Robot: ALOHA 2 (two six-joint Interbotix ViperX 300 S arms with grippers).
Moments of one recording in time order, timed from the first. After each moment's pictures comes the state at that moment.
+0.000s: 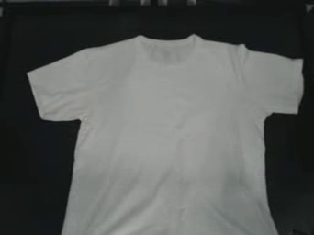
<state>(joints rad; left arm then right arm) -0.85 0.21 -0.01 0.41 1.52 -1.16 0.99 -0.07 0.39 -0.37 1.24 1.53</state>
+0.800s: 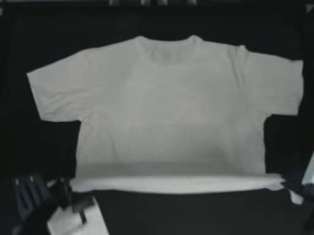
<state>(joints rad) -0.64 -0.05 0.21 0.56 1.63 -0.97 0.76 -0.48 0.55 -0.50 1.40 1.33</state>
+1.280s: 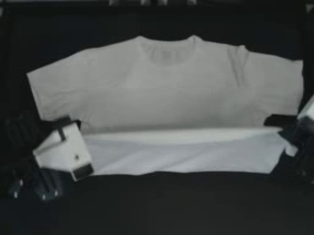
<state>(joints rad) -0.36 -0.30 0.43 0.56 1.41 -0.91 0.51 -0.59 0.60 -0.57 1.46 1.27</state>
